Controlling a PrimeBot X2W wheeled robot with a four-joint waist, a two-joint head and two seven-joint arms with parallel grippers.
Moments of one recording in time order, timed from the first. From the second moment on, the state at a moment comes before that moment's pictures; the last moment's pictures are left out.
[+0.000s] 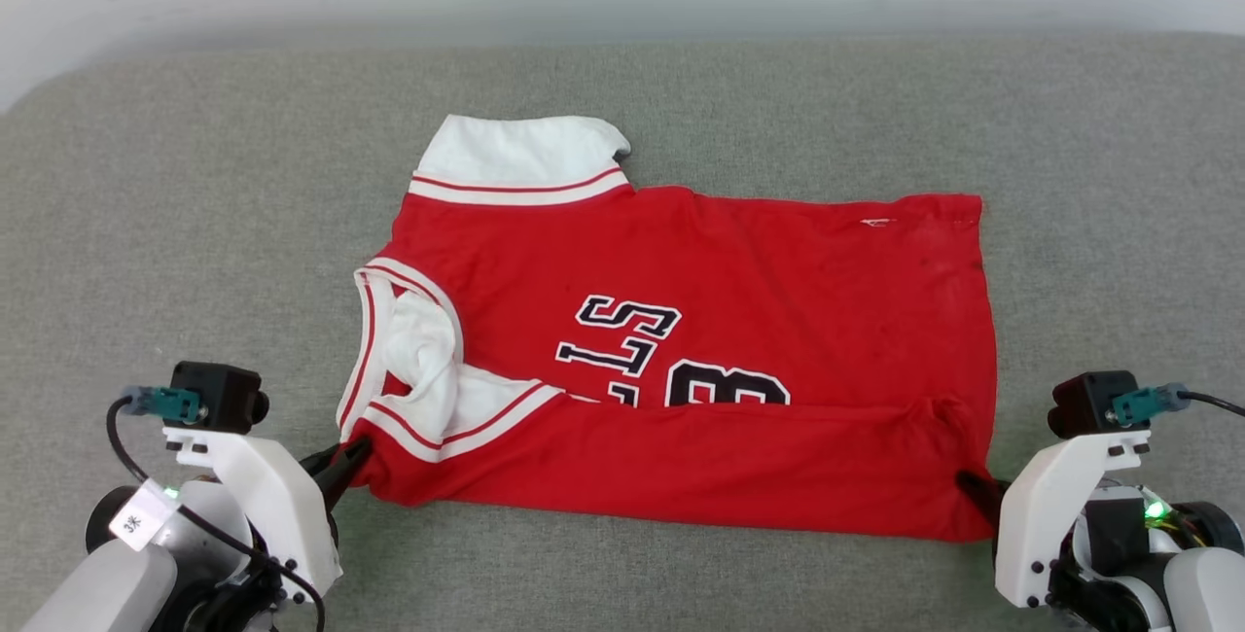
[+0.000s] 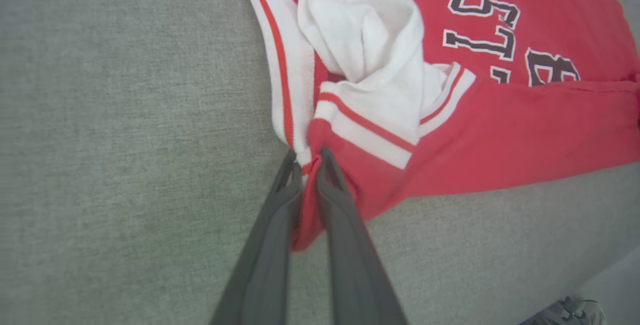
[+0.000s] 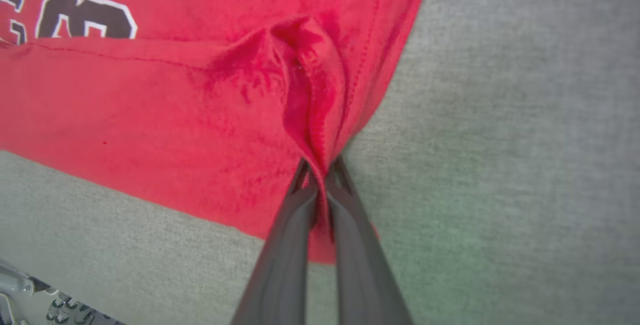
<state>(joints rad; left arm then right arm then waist) -0.22 0.67 -0.46 0.08 -0.95 0.03 0.38 -0.13 -0.17 0.00 0.13 0.39 0.13 0.72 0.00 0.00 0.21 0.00</state>
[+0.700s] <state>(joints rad) 0.07 0.73 -0.42 -0.07 -1.00 0.18 0.36 0.10 -0.20 0.02 -0.09 0.41 0.13 0.79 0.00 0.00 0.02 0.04</state>
